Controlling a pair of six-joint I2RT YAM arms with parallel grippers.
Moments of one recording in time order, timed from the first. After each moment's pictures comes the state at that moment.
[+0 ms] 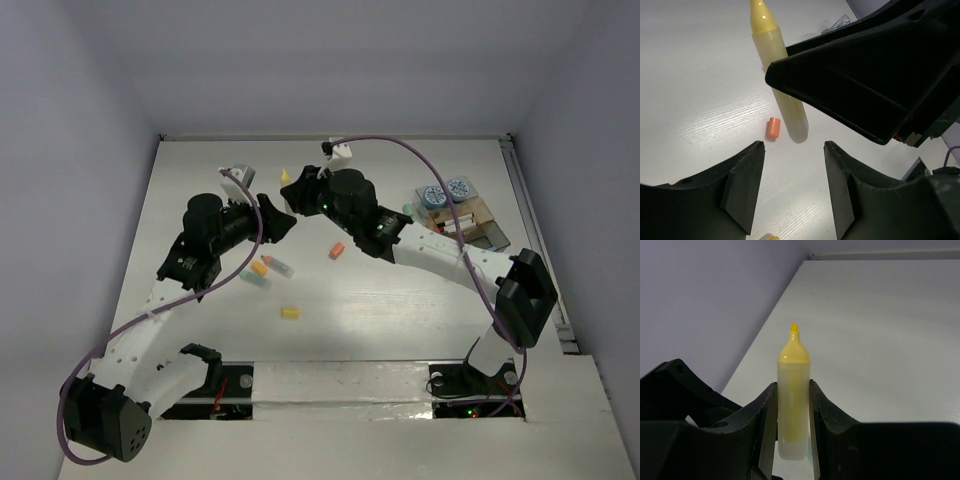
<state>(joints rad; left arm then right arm) -0.34 0.95 0.79 -0.10 0.38 -0.42 0.90 1.66 1.37 0.16 0.23 0.54</state>
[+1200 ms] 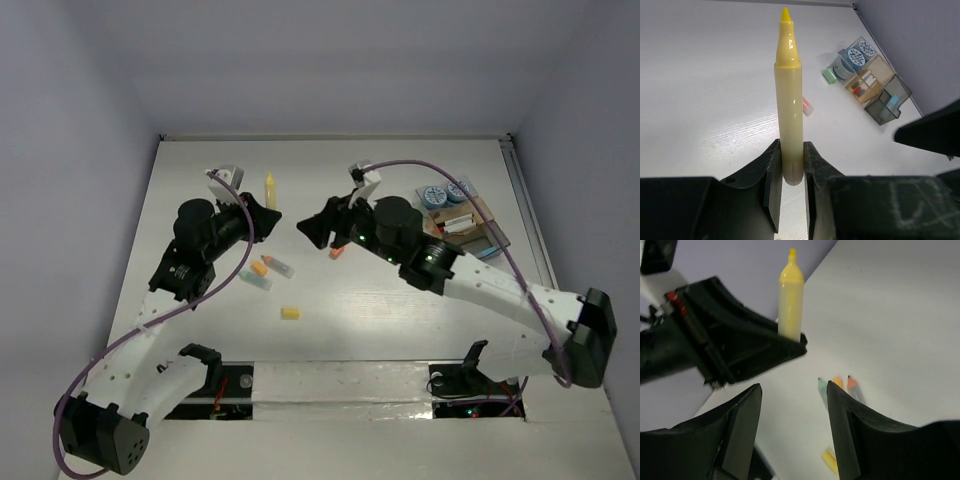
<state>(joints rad) -0.34 0.88 0.79 -0.12 0.30 -0.41 0.96 1.36 1.14 0.12 0.11 0.55</state>
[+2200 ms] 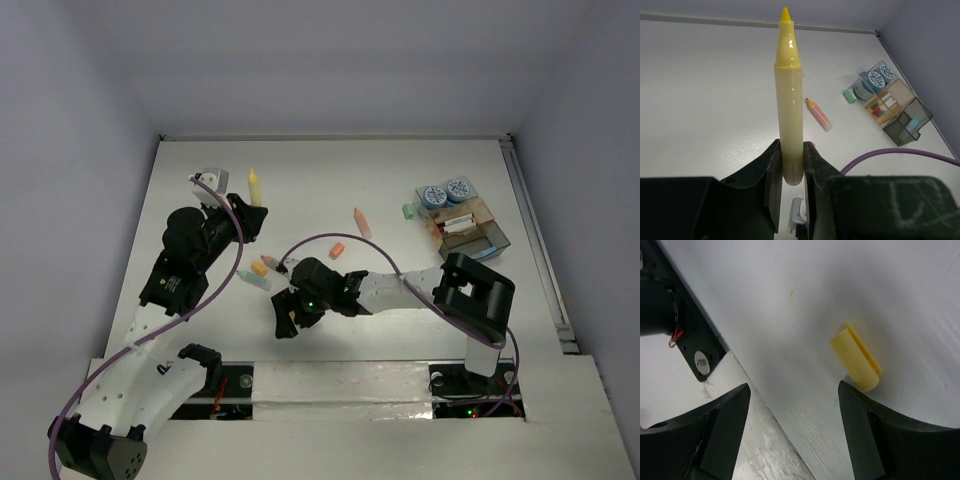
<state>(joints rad) -0.34 0.78 0.79 -0.15 0.14 -0.38 1.15 1.84 1.04 0.00 -0.28 0.59</state>
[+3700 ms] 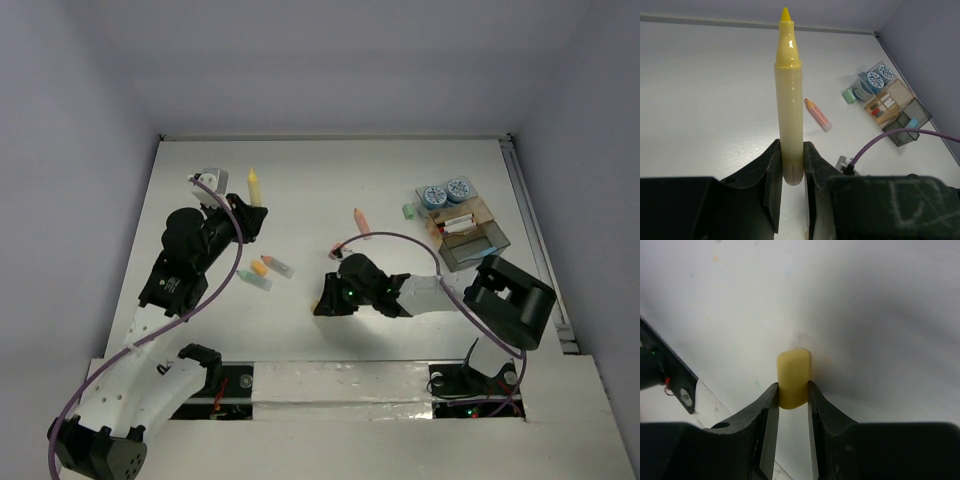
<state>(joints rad) -0.34 0.77 0.79 -0.15 0.14 -0.38 1.01 1.67 0.76 0.15 -0.12 0.81</state>
